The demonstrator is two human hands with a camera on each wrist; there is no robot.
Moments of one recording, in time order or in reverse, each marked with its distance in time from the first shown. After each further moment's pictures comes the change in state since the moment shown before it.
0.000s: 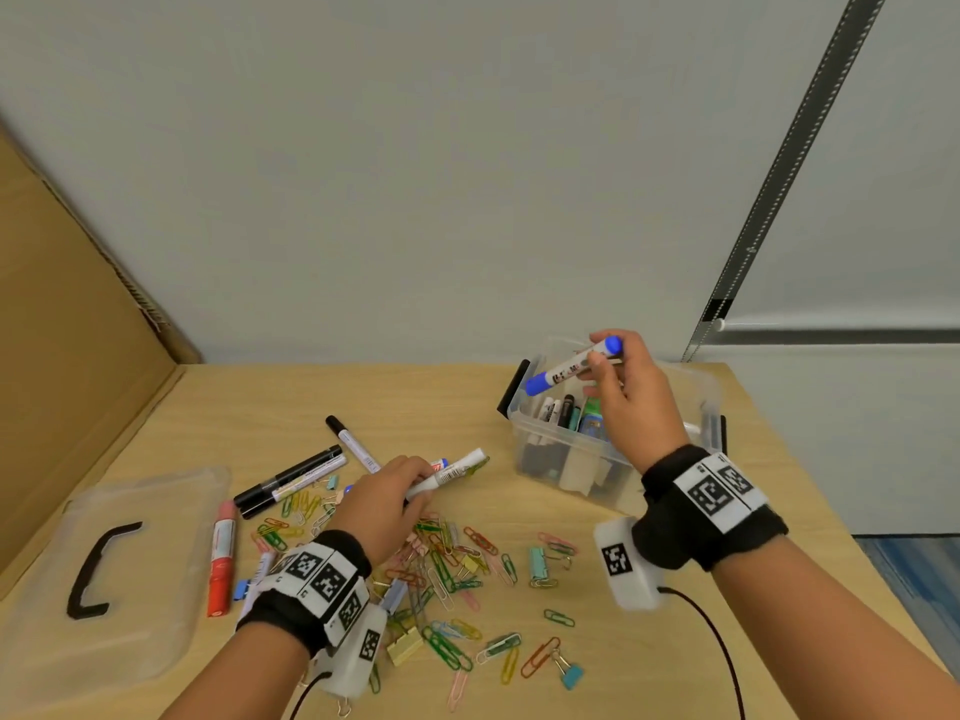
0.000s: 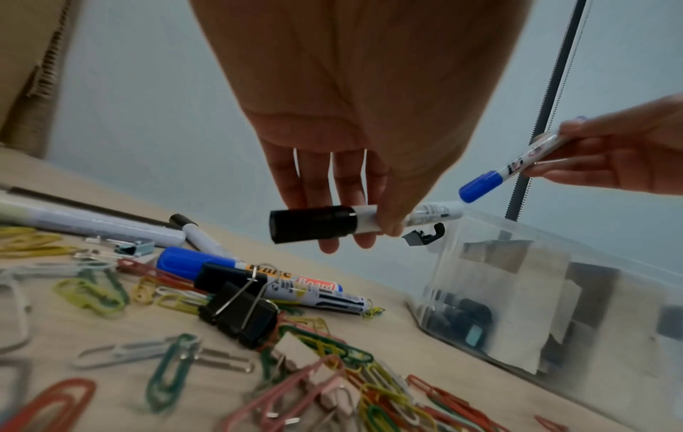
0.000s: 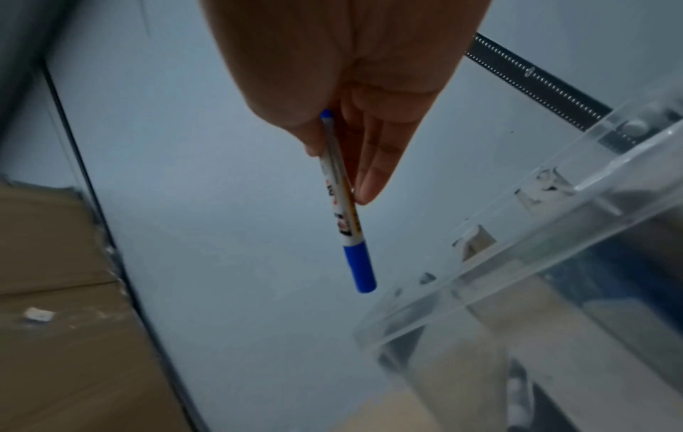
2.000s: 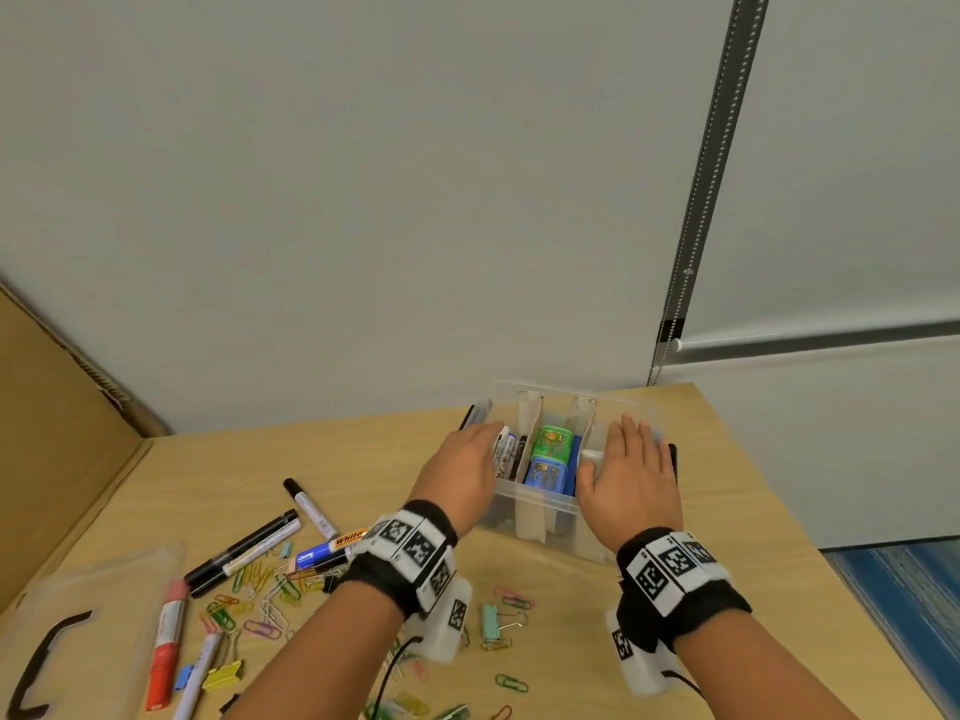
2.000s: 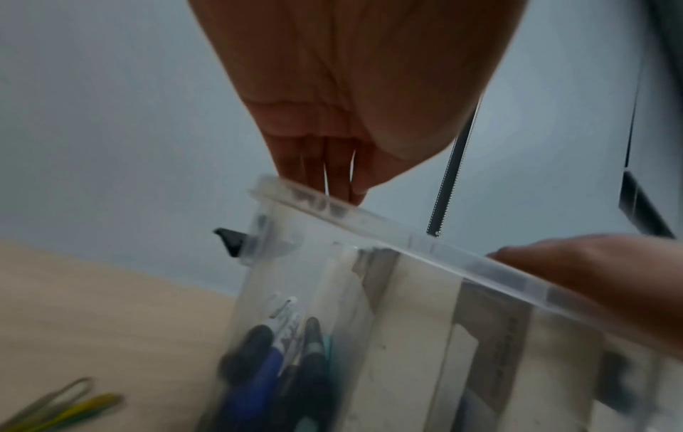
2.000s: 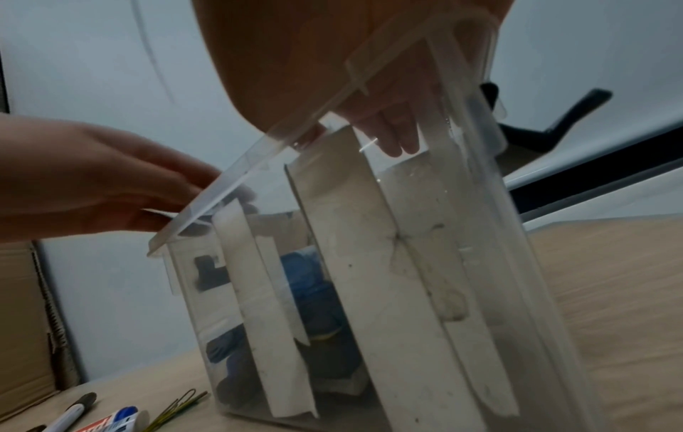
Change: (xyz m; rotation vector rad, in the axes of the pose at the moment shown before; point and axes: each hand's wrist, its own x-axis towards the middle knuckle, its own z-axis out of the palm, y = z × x) left_hand 0.096 0.141 0.018 0.029 0.049 0.100; right_hand -0.016 0.077 -0.037 -0.919 -0.143 0.245
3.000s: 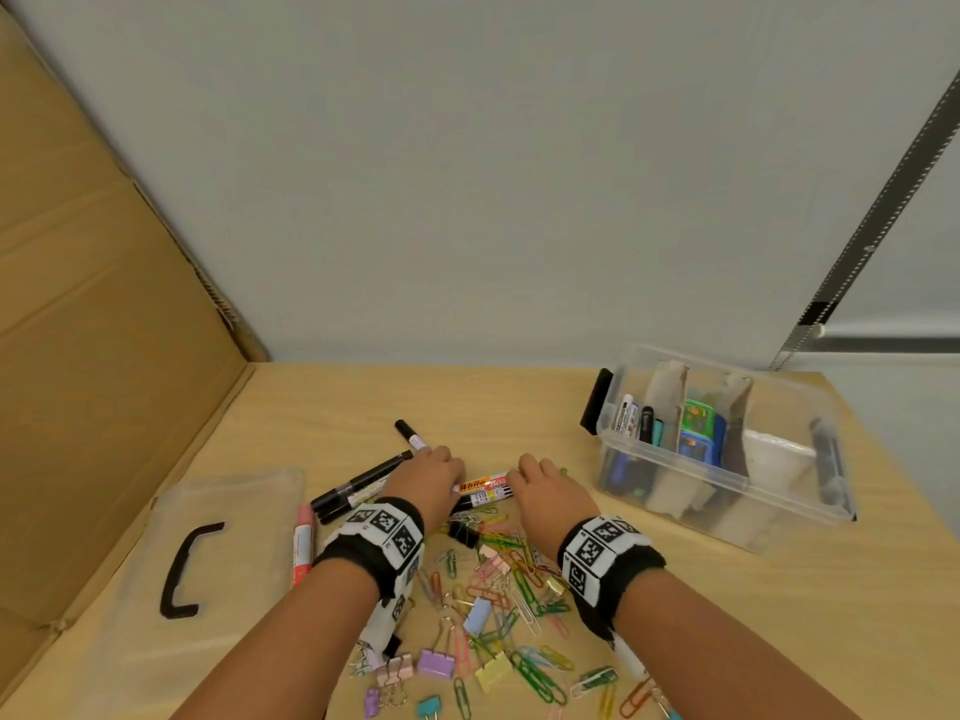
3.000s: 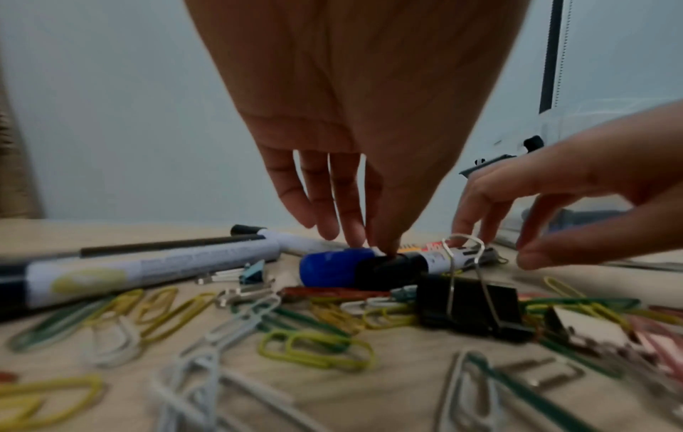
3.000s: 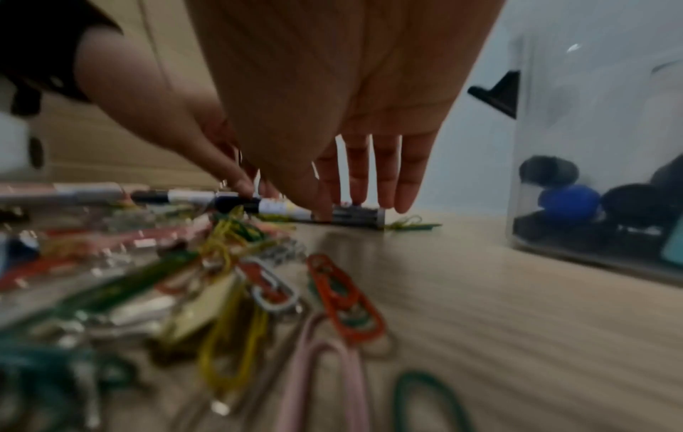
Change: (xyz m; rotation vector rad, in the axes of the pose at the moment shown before) left_hand -0.070 -0.200 -0.030 0.393 -0.334 -0.131; right_hand -0.037 -0.190 0.098 -0.178 -0.313 -0.646
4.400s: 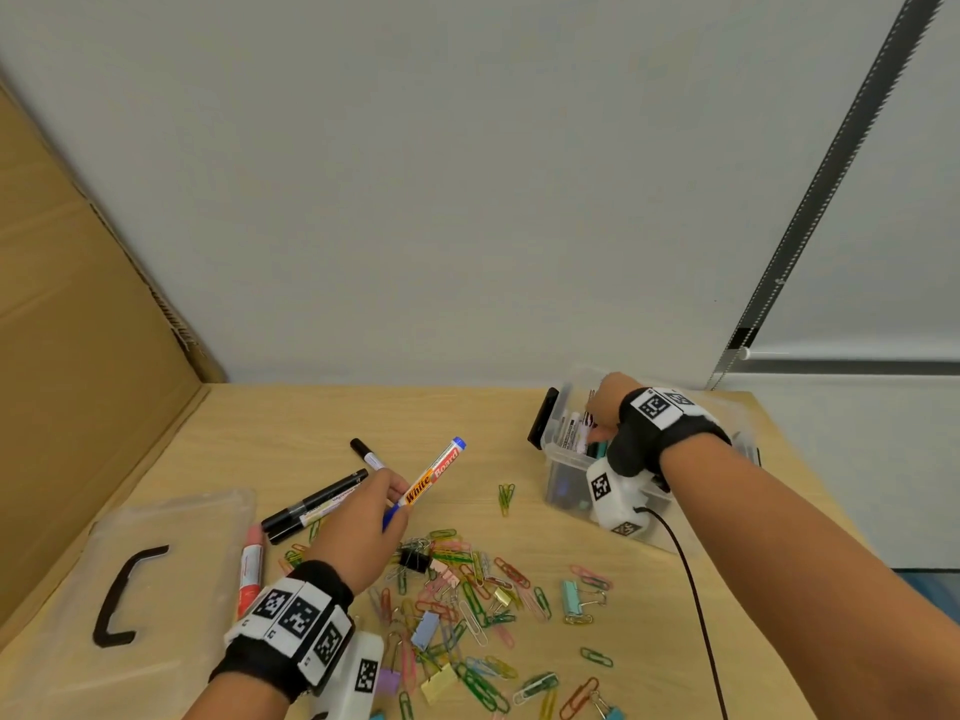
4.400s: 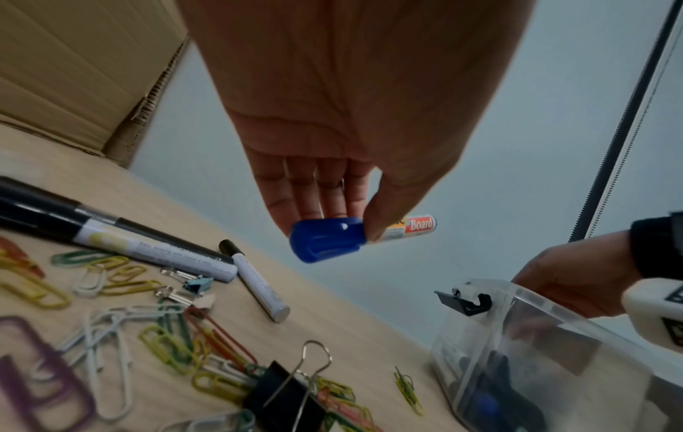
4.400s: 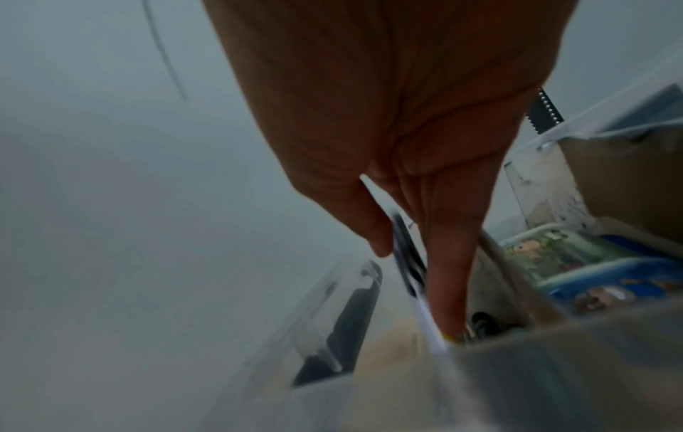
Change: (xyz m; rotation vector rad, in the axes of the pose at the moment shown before) left_hand -0.059 0.016 -0.007 -0.603 0.307 -0.113; right_hand 0.010 0.137 -0.123 0.751 -0.048 0.669
